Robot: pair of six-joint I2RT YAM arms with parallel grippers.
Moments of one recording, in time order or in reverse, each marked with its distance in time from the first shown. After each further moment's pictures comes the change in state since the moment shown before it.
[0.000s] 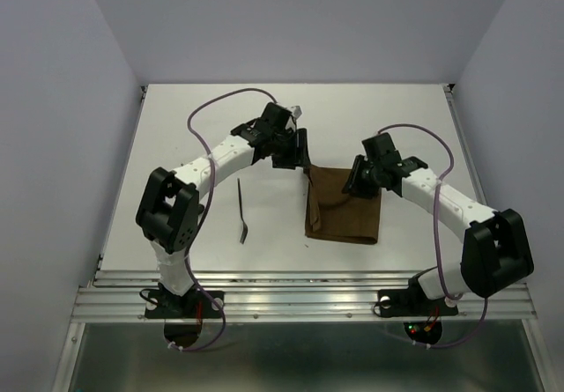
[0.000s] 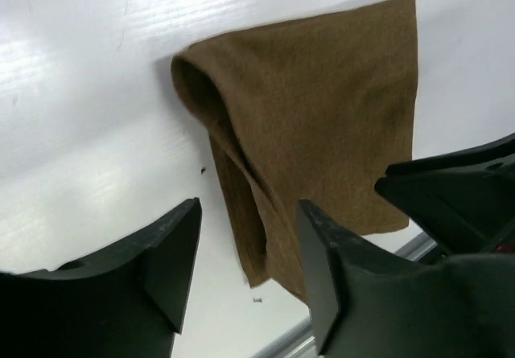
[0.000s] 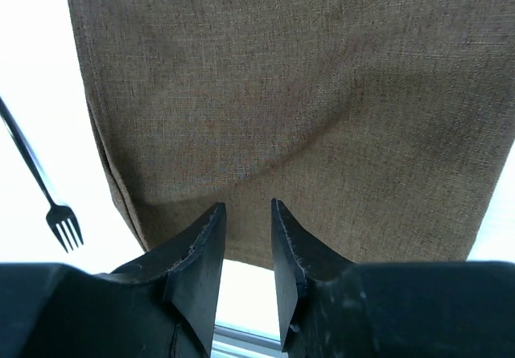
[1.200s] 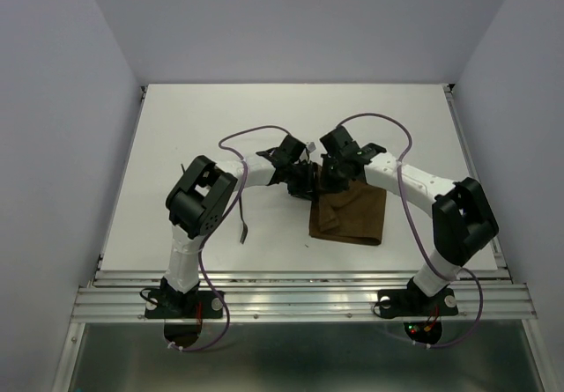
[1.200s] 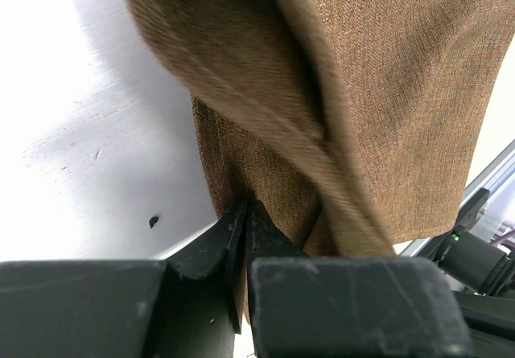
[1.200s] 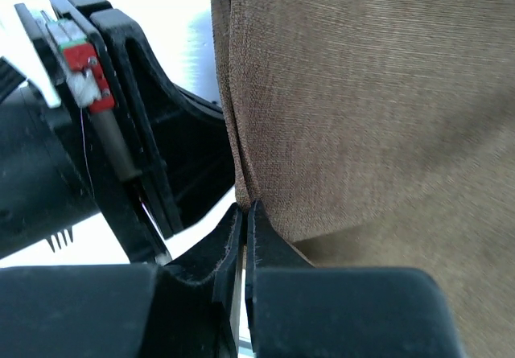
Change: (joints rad) left arm -0.074 0.250 -0.130 0.301 0.171 -0.108; right arm 0.203 0.249 0.246 -0.079 0.128 -0.013
